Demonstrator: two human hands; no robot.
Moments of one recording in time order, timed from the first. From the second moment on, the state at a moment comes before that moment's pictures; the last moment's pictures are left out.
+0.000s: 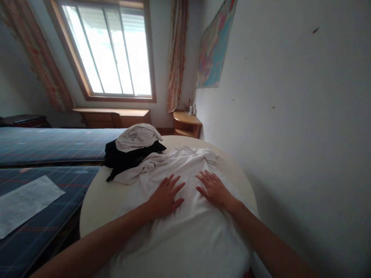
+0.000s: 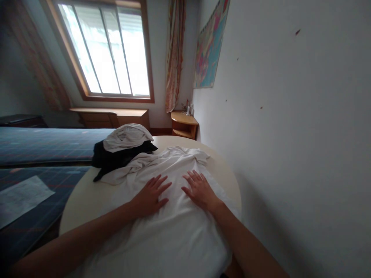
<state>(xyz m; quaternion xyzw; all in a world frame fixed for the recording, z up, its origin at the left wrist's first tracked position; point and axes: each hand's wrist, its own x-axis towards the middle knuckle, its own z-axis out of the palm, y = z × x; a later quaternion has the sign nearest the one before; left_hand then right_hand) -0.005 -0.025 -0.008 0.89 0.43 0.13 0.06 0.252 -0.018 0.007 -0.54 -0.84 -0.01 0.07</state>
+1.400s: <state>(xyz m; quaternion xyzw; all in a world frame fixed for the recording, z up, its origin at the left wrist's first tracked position) 0.025 0.034 0.000 0.82 0.56 0.09 -0.01 0.220 0.009 0.022 -0.69 -0.72 -0.02 0.00</state>
